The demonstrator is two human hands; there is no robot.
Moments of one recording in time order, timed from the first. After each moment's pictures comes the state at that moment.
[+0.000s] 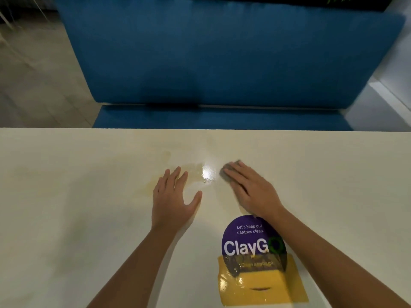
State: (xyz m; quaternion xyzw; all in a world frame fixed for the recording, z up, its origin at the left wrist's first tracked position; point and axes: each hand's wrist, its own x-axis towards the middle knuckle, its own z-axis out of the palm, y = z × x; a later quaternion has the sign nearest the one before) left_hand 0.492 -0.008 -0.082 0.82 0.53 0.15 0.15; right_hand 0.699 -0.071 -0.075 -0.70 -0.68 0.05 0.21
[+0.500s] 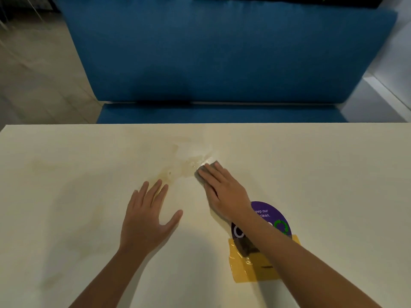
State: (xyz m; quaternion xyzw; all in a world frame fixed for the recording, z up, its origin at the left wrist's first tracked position) left_hand 0.397 -0.028 -0.086 0.87 0.48 0.11 0.06; right_hand 0.608 -0.067 -0.073 -0.69 -0.70 0.04 0.17
